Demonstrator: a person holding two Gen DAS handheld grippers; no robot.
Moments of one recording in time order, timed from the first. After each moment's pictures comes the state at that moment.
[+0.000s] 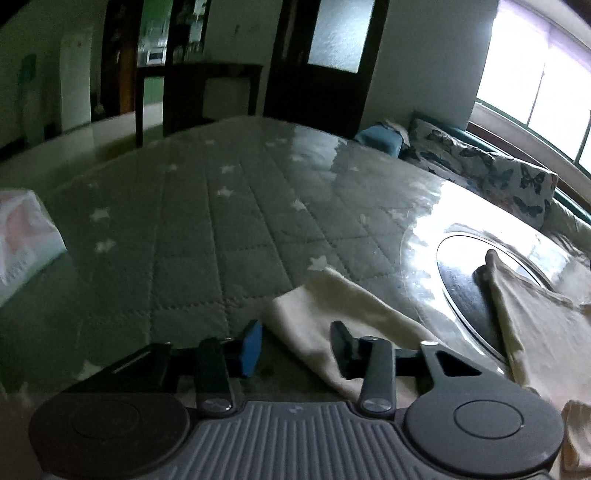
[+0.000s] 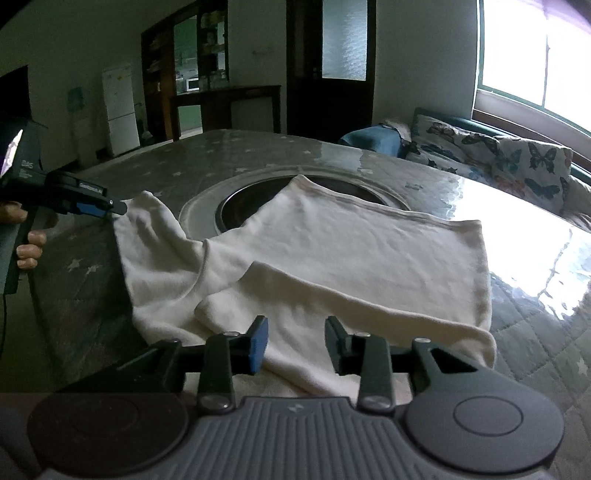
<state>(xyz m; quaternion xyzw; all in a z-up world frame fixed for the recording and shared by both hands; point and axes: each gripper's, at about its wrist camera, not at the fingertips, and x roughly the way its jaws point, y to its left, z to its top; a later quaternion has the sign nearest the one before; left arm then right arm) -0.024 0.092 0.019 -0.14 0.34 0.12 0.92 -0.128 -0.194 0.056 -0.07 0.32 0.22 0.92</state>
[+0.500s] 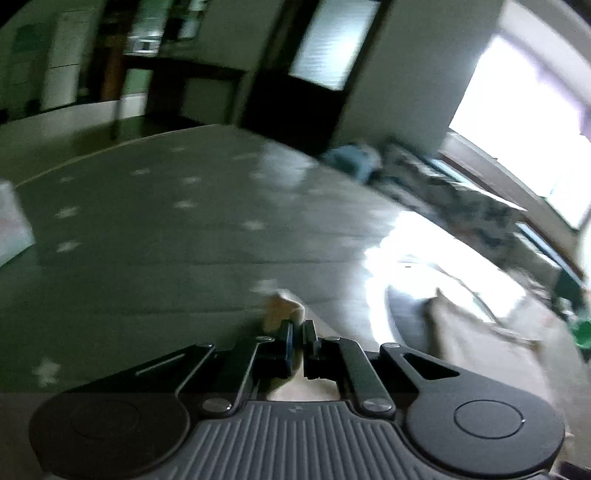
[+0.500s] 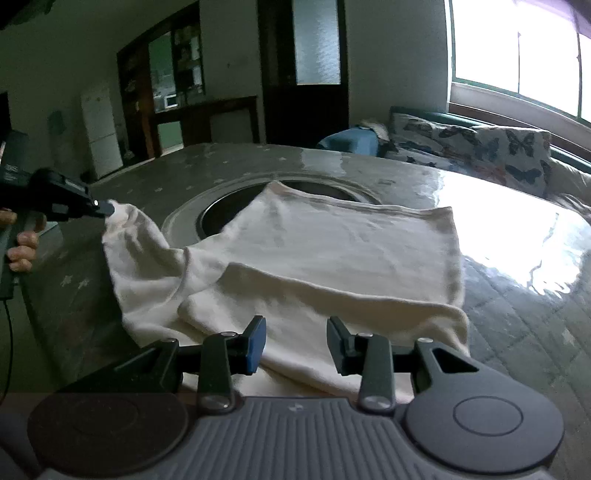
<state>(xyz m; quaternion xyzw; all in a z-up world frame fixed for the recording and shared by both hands) -0.042 0.074 0.052 -0.20 0.30 0.04 0.93 -0.139 -0.218 0.056 -0.03 0.32 0.19 0.93</state>
